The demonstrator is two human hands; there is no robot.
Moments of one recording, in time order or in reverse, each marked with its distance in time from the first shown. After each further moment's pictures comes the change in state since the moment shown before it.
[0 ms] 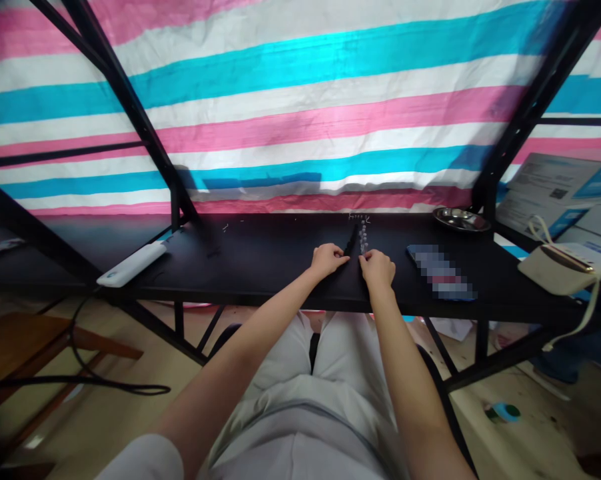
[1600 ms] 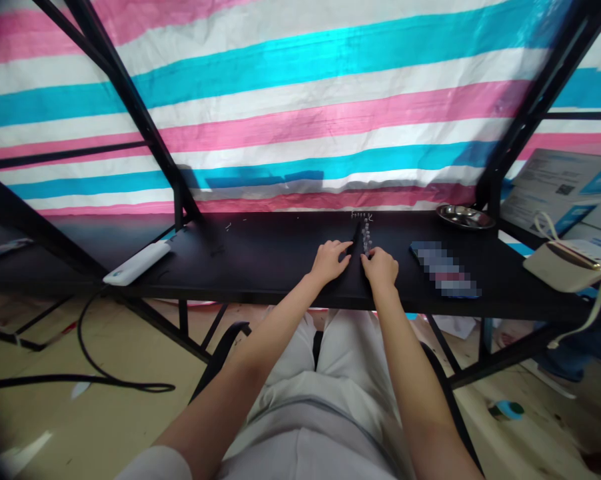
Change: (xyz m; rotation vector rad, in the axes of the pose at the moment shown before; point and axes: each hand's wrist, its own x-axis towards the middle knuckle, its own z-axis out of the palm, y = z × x) left_hand -0.028 0.007 -0.009 0.211 0.072 0.272; right_hand -0.004 -0.002 -0.002 -0.037 -0.031 0.006
